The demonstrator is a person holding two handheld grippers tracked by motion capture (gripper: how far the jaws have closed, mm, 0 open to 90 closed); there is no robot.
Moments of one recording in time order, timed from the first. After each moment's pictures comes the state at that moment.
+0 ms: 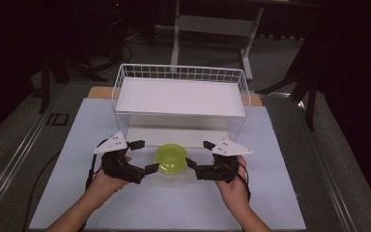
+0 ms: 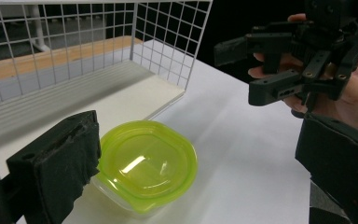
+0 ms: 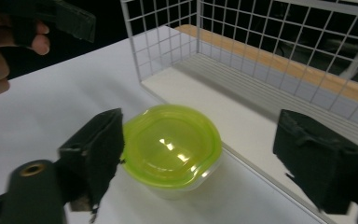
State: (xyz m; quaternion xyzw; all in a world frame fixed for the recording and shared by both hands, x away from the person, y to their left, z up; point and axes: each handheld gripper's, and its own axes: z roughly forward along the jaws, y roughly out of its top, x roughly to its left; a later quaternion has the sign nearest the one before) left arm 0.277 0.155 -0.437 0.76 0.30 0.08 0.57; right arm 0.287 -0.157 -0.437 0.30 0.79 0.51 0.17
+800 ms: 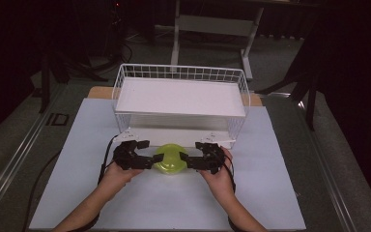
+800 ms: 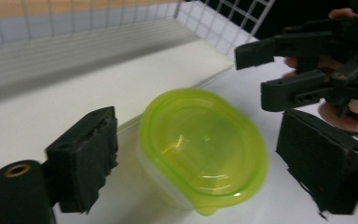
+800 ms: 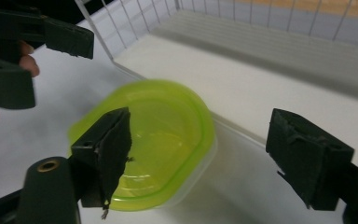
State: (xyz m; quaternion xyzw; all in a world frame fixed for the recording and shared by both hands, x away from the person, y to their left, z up) left arm 0.319 0.146 -0.482 0.76 0.40 0.07 0.51; right arm 0.331 -0.136 -0.480 0.39 0.78 0.47 0.11
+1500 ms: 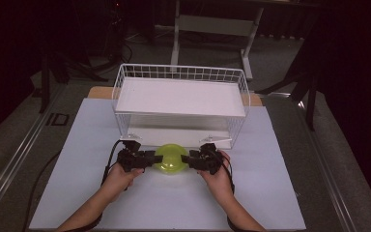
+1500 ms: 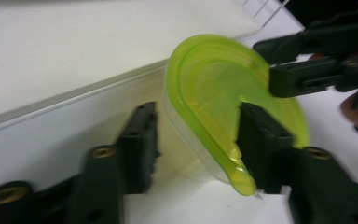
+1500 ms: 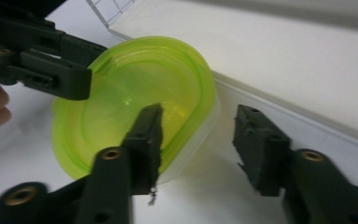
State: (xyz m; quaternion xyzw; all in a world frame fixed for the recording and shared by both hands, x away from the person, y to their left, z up) left arm 0.330 0.143 -0.508 0.76 0.45 -0.01 0.47; right arm 0.341 -0.138 -0.502 0.42 0.79 0.44 0.04
